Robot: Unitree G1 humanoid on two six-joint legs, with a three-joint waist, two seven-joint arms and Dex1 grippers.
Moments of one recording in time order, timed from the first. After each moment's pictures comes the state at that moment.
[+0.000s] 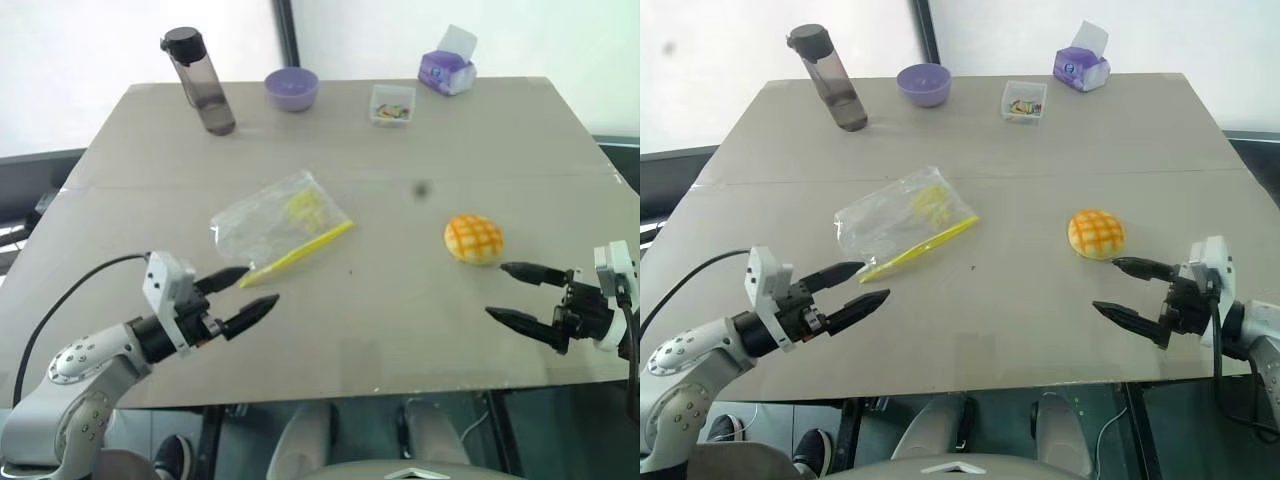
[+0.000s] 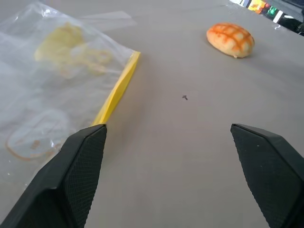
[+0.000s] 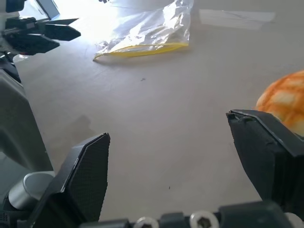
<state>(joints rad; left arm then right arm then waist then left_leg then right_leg) 0.18 0.68 0.43 -0.47 -0.73 0.61 -0.78 0.11 -0.80 -0.34 -0.37 0.67 0.39 1.13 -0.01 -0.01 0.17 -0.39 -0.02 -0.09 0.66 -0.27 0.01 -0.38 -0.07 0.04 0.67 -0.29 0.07</state>
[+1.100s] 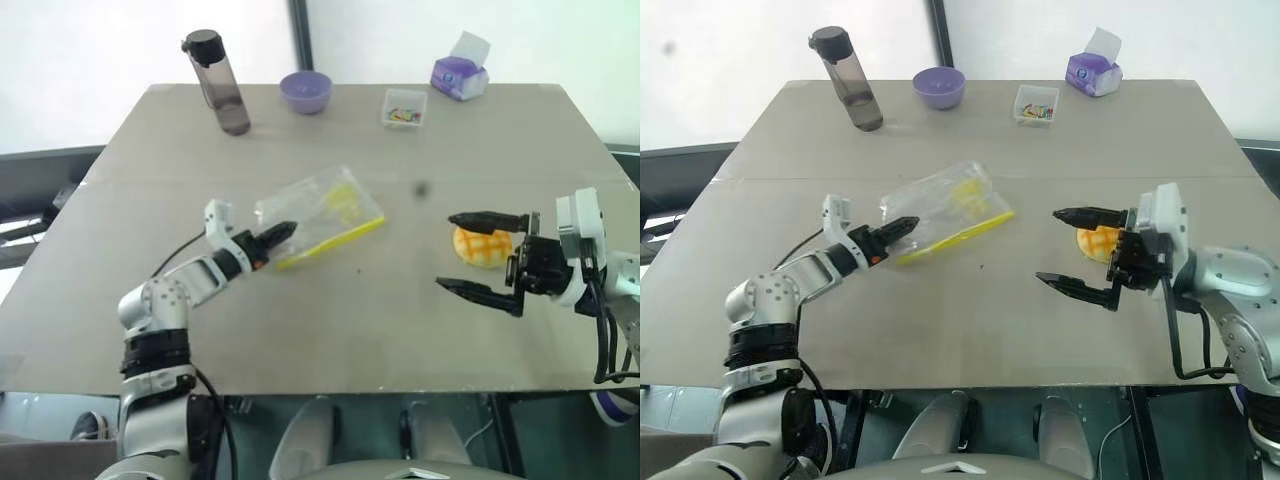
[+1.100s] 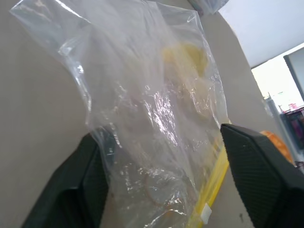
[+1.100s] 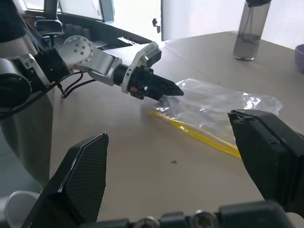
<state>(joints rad) -0.50 0.38 0.37 0.25 -0.80 1.02 -0.47 -0.18 -0.76 -0.16 -0.50 0.65 0.38 1.01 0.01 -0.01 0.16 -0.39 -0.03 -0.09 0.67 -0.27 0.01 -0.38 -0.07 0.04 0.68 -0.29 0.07</state>
